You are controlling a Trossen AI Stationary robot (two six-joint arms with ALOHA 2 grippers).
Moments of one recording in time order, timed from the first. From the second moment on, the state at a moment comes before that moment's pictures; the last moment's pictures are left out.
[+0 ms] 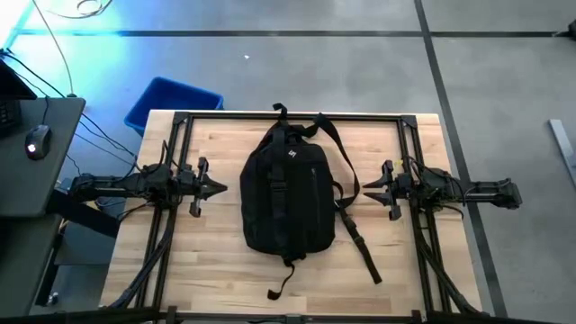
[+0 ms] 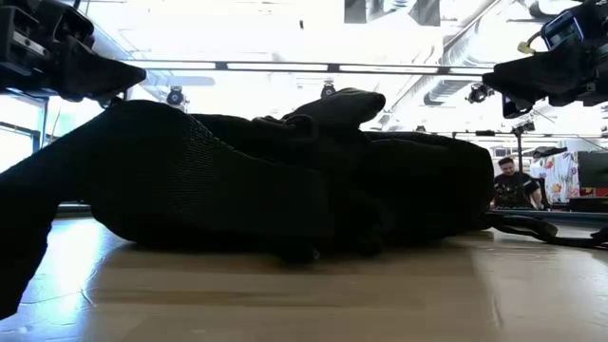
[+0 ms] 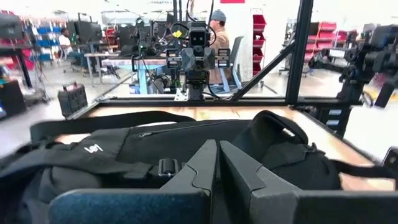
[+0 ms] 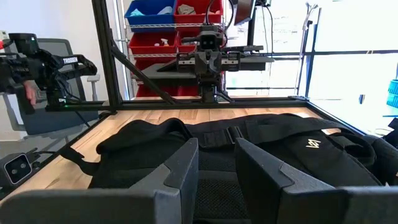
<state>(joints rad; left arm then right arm) -0.02 0.00 0.01 0.00 0.00 -0.02 0.02 0.02 0.01 0.02 -0.03 0.01</state>
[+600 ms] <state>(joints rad) -0.02 0.00 0.01 0.01 -0.02 -0.34 0.02 0.02 0.01 0.36 -0.16 0.23</state>
